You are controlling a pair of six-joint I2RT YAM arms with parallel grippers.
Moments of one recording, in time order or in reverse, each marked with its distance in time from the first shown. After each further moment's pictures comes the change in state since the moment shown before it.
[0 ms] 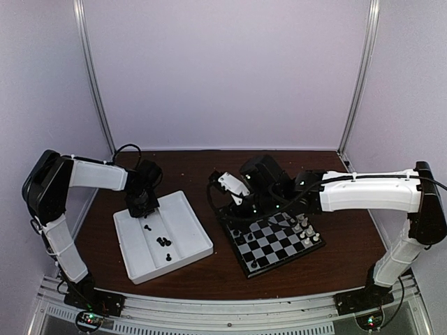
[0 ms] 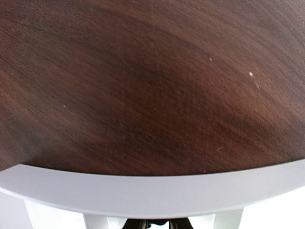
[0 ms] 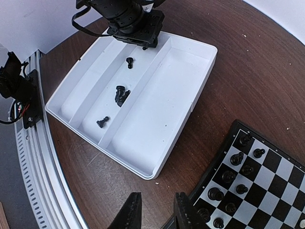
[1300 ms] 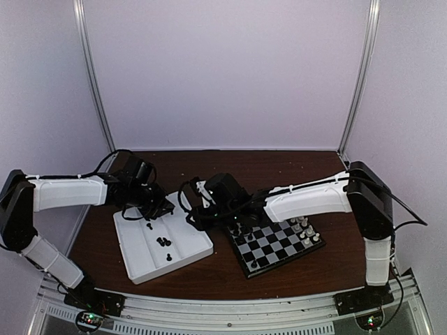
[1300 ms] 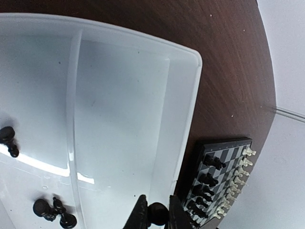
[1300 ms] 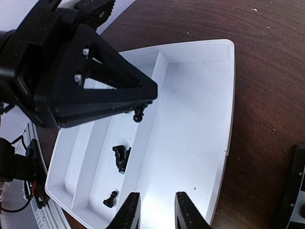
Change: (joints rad) left arm -0.102 -0.315 -0.179 0.246 0.439 -0.388; right arm 0.006 0.398 0.167 0.314 0.006 0.370
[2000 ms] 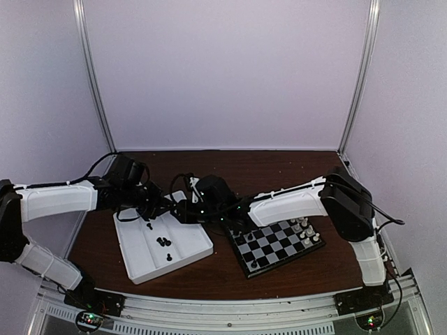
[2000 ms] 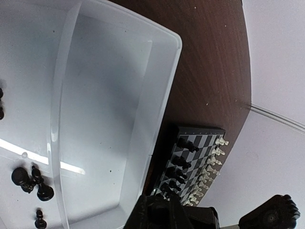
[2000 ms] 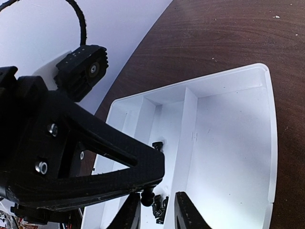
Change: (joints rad) left arm -0.001 -0.119 -0.068 0.060 0.074 -0.146; right arm 0.000 0.170 0.107 0.270 -0.011 0.232
